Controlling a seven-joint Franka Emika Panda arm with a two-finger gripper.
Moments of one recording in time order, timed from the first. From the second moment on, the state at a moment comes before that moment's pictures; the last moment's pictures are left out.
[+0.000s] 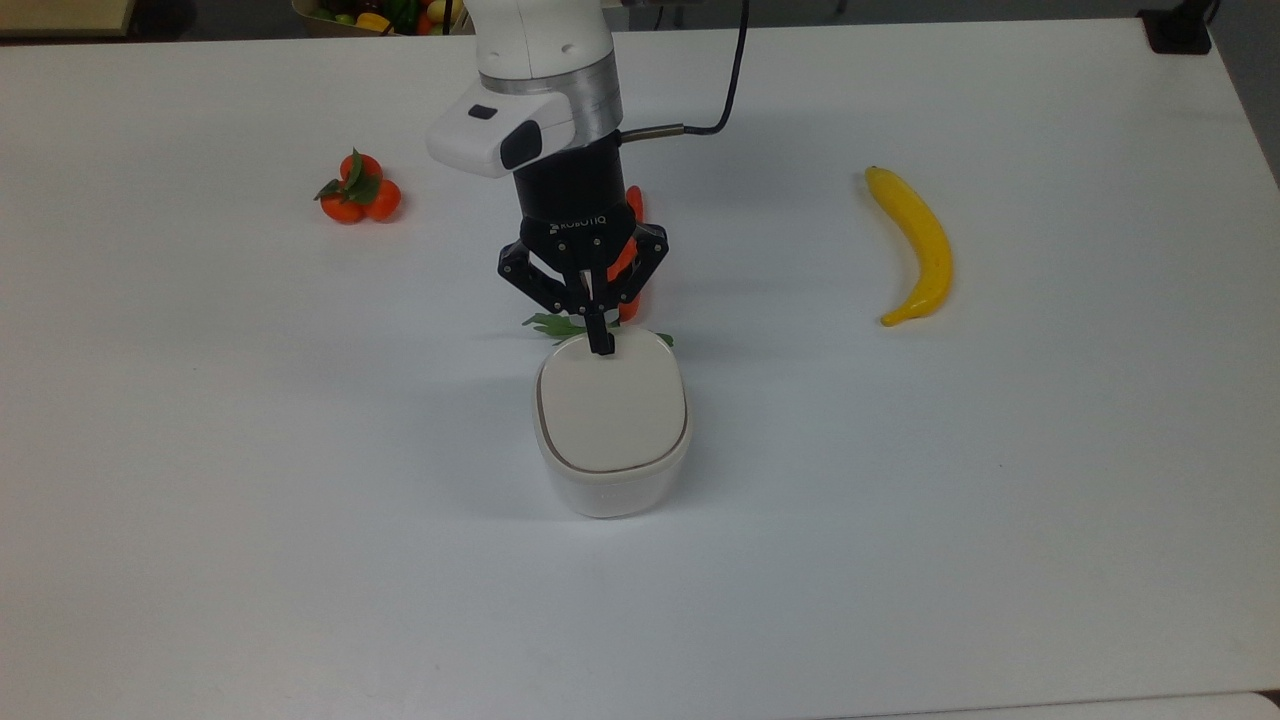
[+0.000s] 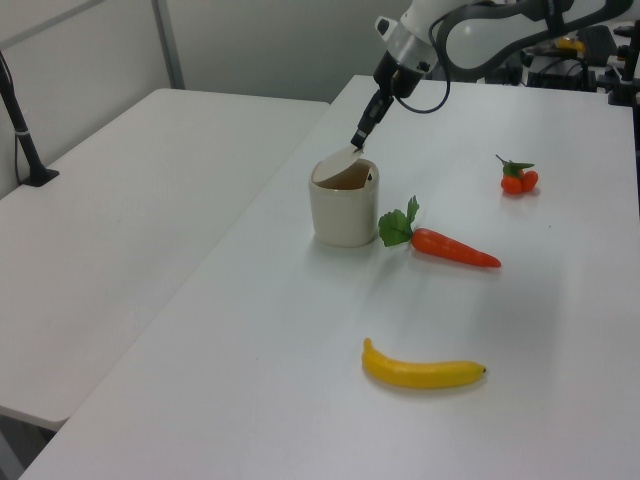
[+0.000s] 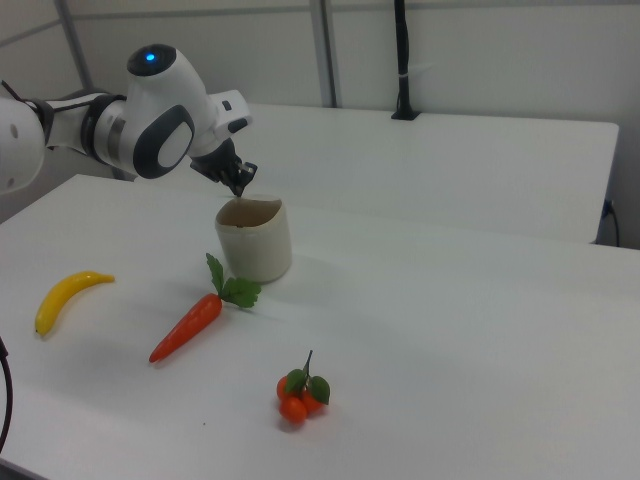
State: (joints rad) arm 0.23 0.33 -0.10 -1.66 0.22 2.49 -0.15
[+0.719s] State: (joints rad) arm 0.23 0.33 -0.10 -1.72 0.21 2.49 -0.15
